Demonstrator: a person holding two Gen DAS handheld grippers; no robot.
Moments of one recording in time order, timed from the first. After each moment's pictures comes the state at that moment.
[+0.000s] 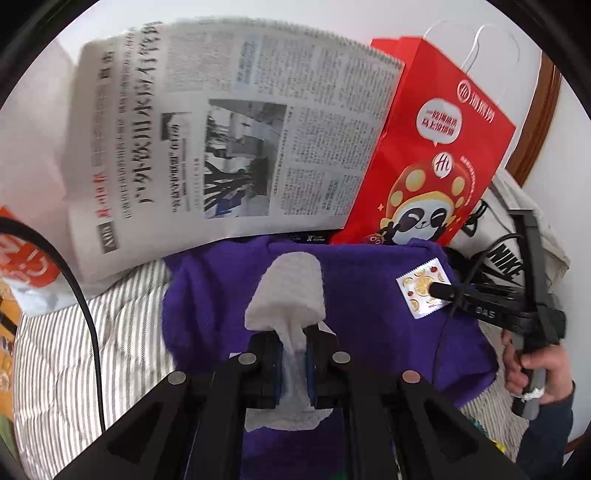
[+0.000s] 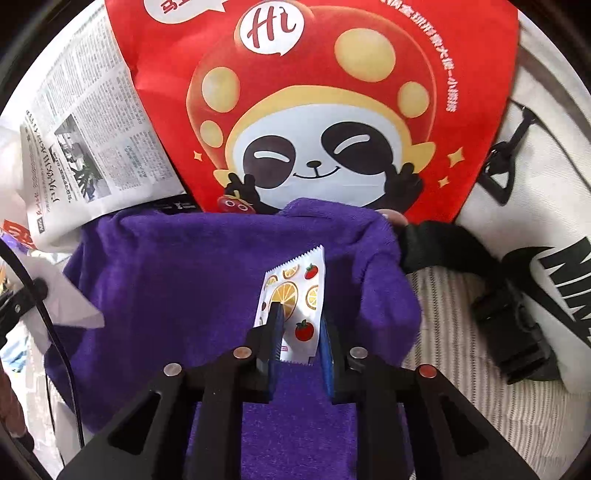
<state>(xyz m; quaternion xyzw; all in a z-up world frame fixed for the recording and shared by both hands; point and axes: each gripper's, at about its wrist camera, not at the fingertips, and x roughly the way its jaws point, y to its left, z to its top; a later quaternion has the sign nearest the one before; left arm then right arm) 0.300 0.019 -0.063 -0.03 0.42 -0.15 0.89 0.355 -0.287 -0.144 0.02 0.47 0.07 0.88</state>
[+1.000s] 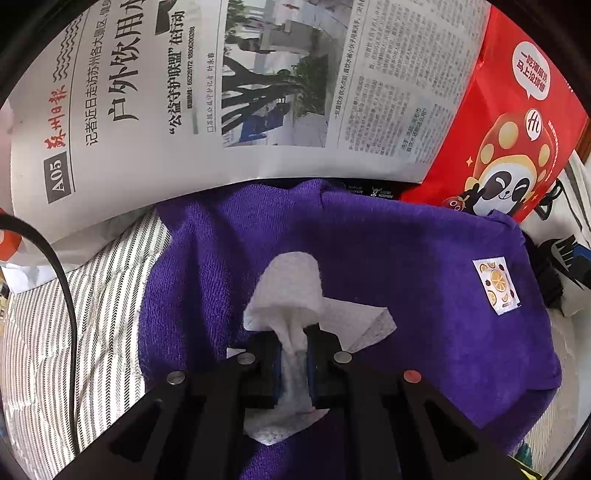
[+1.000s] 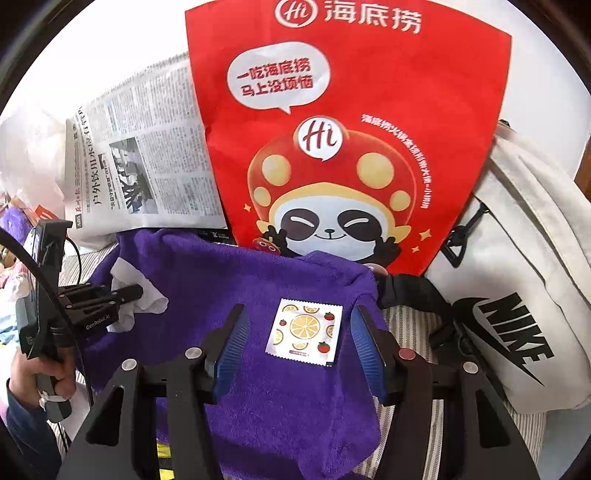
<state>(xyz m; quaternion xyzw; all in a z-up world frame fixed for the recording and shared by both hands) 0.344 0.010 -0.132 -0.01 0.49 -0.07 0.87 0.310 -0.286 -0.075 -0.04 0.41 0.08 0.91</state>
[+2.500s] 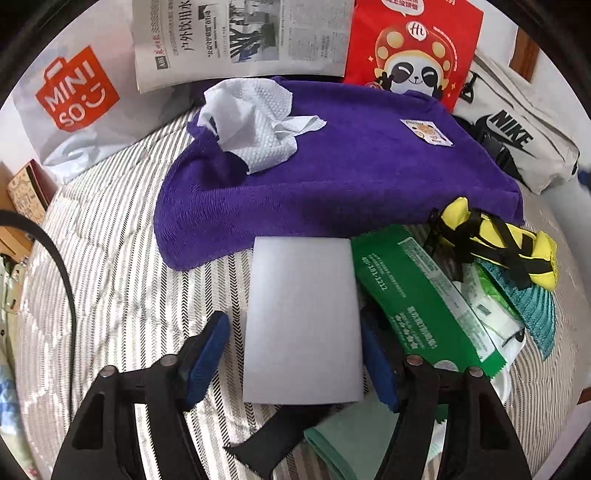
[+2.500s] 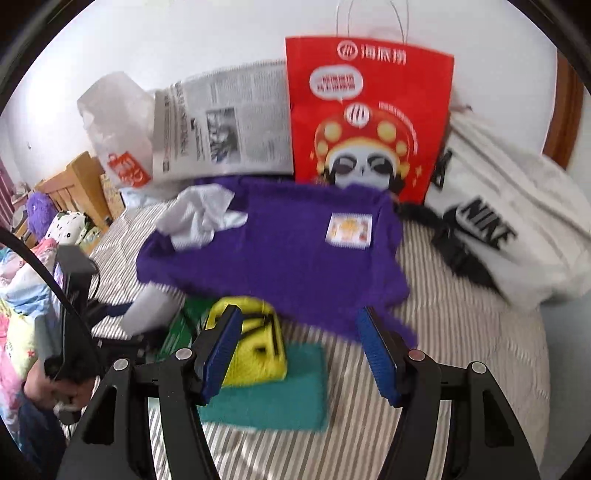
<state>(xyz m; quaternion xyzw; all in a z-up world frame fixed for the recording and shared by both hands) 0.157 0.001 -0.152 0.04 0.50 -0.10 0.86 0.130 -0.257 -0.074 -0.03 0.40 0.11 0.91</state>
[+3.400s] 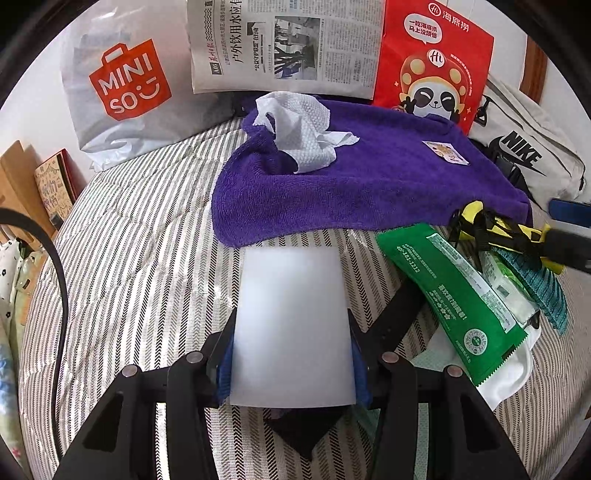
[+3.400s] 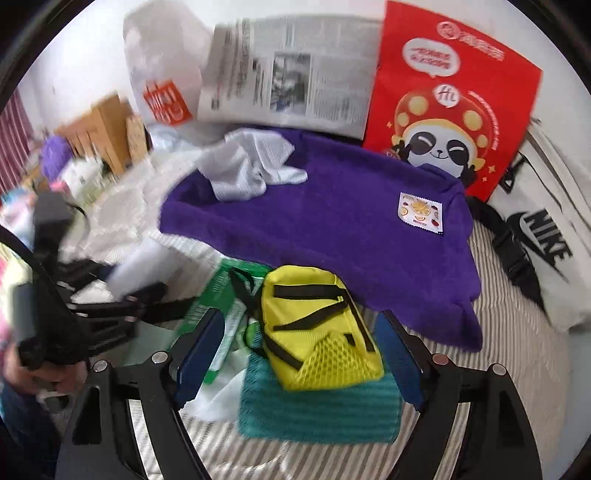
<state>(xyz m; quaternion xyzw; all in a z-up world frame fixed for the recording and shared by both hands) 0.130 0.029 -0.155 0.03 0.46 -0.06 0.89 0.142 -0.181 -0.122 -0.12 0.43 0.15 0.88</state>
